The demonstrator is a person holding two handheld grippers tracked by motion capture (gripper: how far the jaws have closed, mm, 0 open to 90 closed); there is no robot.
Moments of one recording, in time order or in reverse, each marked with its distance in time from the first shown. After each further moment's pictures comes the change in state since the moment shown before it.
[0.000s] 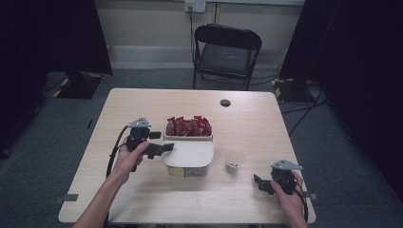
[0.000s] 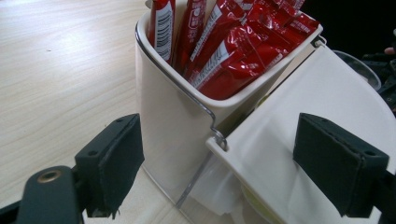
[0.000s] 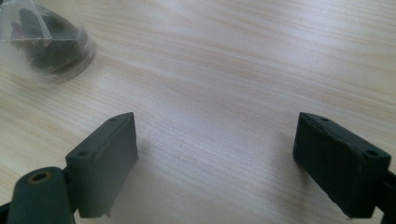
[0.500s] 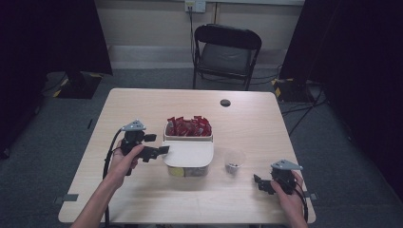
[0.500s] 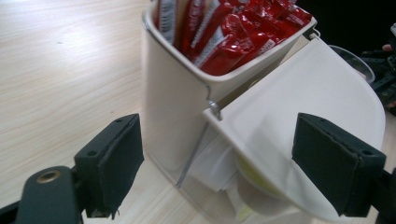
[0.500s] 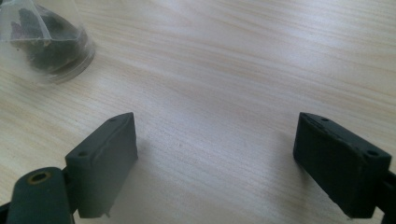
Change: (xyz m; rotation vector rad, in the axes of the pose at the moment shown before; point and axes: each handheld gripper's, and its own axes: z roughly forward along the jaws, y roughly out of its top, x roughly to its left) left arm 0.000 -0.008 -0.022 -0.008 0.025 -0.021; right arm 0.000 0.000 0.000 0.001 0.001 0.001
